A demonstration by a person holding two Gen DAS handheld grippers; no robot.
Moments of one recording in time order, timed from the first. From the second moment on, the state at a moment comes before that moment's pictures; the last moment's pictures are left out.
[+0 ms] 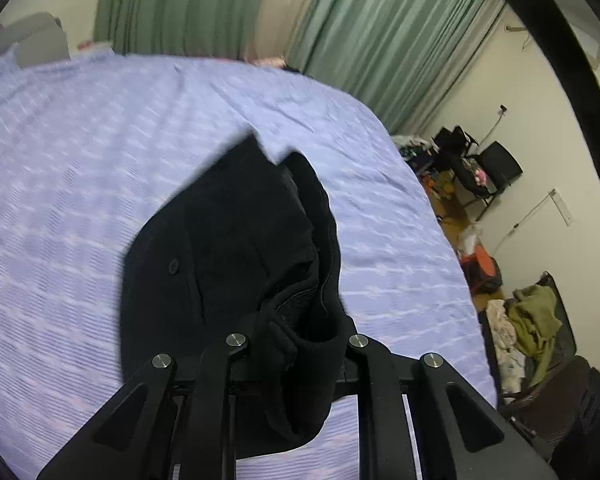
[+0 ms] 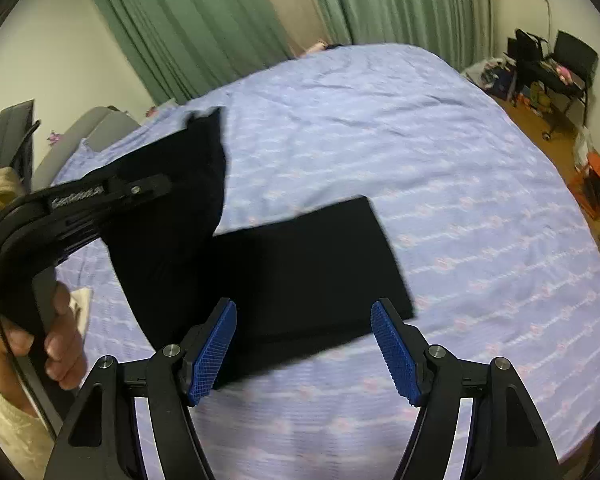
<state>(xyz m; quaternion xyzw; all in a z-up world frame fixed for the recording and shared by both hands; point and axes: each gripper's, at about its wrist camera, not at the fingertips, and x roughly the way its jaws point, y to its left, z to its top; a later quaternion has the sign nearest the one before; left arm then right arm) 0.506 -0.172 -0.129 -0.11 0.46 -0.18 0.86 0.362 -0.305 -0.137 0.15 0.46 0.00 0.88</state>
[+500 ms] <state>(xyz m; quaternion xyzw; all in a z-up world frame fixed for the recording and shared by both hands) 0.504 -0.302 -0.242 -0.08 0.58 -0.16 0.80 0.350 -0.441 -0.210 0.18 0.52 -0.05 0.84</state>
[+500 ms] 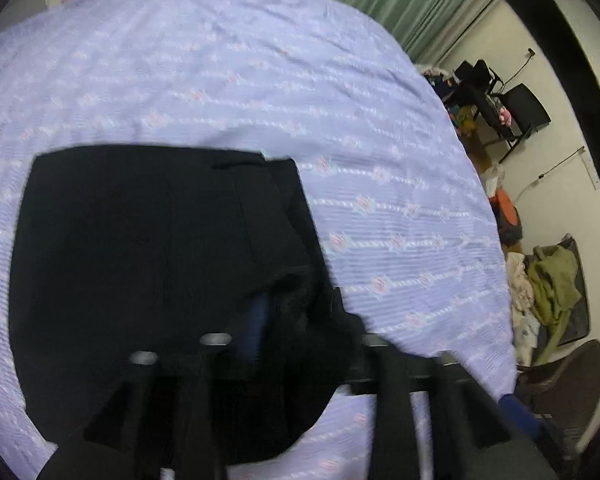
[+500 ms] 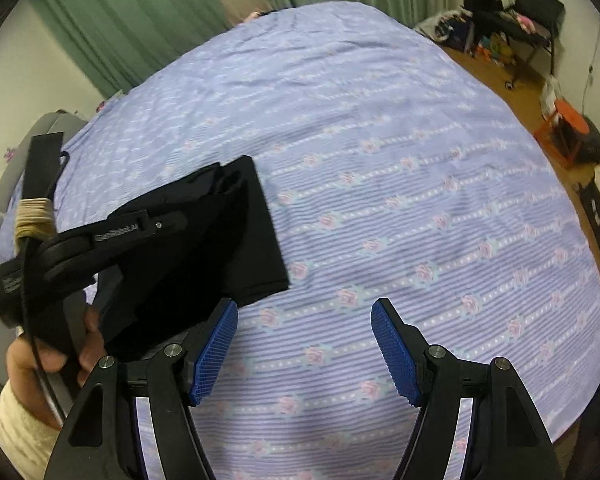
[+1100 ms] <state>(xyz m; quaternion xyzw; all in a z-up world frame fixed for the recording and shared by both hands) 0.467 -0.214 -0.203 0.07 0.48 -0.08 0.87 0.419 -0.382 -0.241 0.15 0.51 0.06 0.85</state>
